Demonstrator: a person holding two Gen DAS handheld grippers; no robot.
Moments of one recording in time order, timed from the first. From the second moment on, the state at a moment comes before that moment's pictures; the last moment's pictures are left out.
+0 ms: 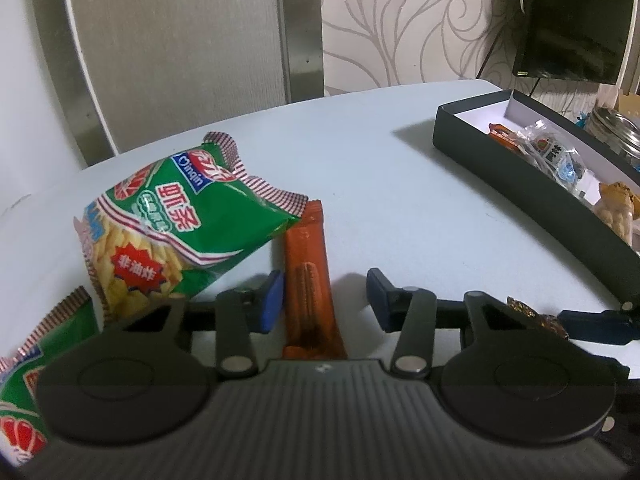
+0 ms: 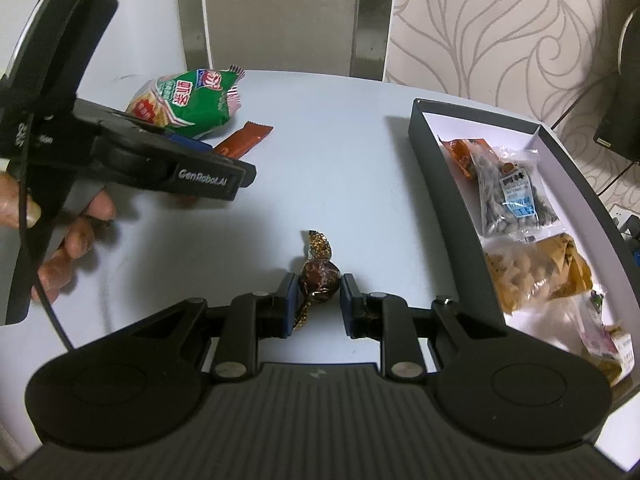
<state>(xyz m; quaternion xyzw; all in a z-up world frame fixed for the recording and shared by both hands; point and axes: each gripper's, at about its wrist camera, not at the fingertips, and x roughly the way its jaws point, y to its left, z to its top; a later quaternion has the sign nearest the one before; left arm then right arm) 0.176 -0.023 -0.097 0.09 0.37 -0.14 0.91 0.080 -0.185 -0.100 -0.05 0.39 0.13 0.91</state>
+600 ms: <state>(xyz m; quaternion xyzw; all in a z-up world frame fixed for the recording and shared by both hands) 0.165 -0.029 -0.098 0.10 0.36 -0.15 0.92 0.061 -0.185 -0.102 -0.07 0.39 0.11 0.91</state>
